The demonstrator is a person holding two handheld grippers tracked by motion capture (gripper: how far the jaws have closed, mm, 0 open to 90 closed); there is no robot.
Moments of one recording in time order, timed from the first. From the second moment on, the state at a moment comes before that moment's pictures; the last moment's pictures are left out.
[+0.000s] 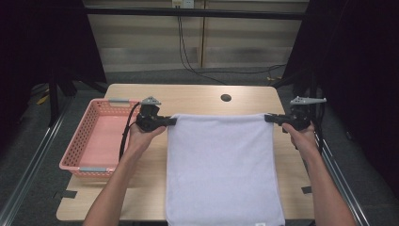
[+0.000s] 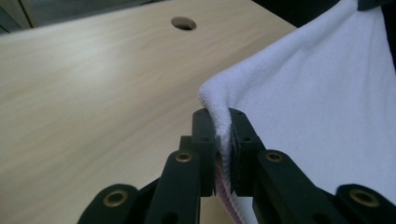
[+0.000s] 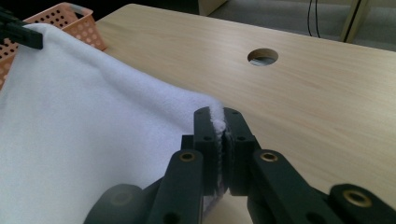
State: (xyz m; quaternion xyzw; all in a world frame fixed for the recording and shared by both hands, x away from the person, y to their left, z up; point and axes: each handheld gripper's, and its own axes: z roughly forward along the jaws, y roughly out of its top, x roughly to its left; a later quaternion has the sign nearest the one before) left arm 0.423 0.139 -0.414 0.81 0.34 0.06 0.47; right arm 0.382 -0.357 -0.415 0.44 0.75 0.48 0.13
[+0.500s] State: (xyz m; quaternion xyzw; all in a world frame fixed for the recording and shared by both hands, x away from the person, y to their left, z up) left arm 0.409 0.148 -0.390 0.80 0.32 0.08 0.50; right arm 0.381 -0.351 -0.386 0.42 0.73 0.52 0.14
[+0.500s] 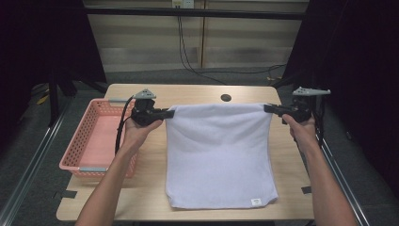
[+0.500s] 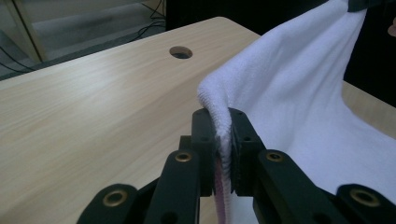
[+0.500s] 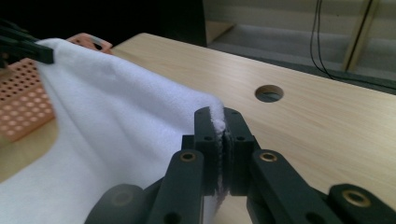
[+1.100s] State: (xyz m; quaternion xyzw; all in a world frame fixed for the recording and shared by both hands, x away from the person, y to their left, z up) left arm 0.303 0.164 -0.411 0.81 0.27 0.05 0.52; right arm 0.256 -0.354 -0.402 0.36 0.77 0.51 0.14
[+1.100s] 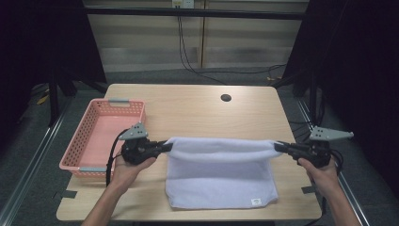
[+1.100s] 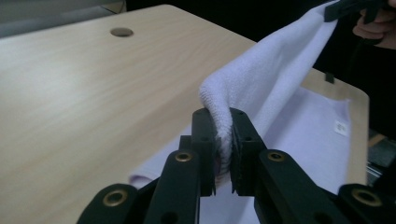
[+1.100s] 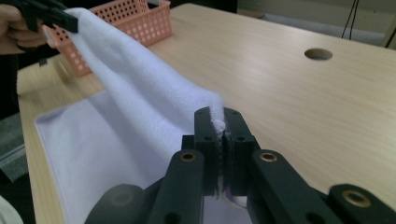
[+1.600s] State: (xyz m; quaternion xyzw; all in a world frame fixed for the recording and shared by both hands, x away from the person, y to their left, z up) left arm 0.247 0.166 -0.477 0.86 0.25 -0.01 0.45; right arm 0.204 -0.347 -0.463 0.38 0.81 0.45 0.06
